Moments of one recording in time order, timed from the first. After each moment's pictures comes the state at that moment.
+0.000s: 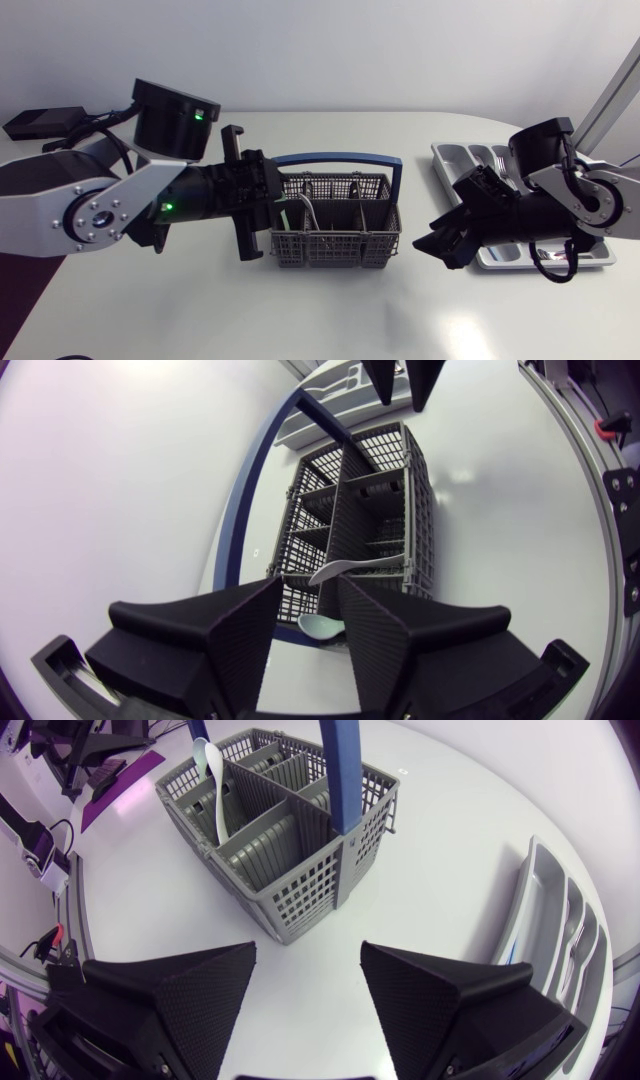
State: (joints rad) left arm -0.62 1.37 0.84 -0.10 0.09 0.97; right arm 0.13 1.31 0.70 -0.43 -0.44 -0.49
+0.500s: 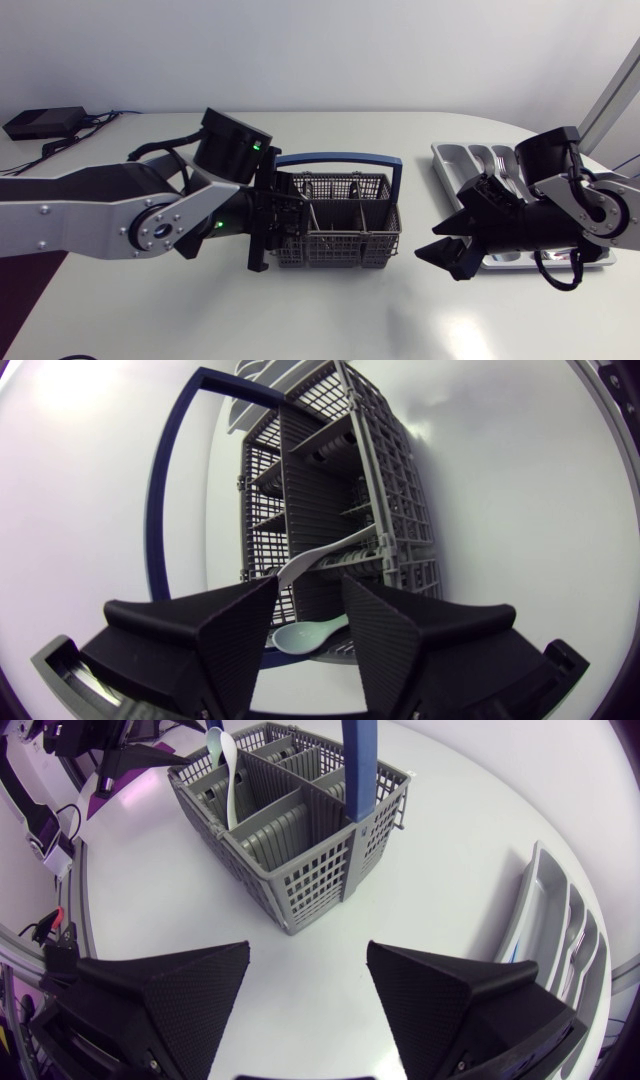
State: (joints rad) left arm -0.72 1.52 0.88 -0.10 -0.09 1.21; right arm 0.11 1.28 0.66 -0.43 -0.47 -0.55
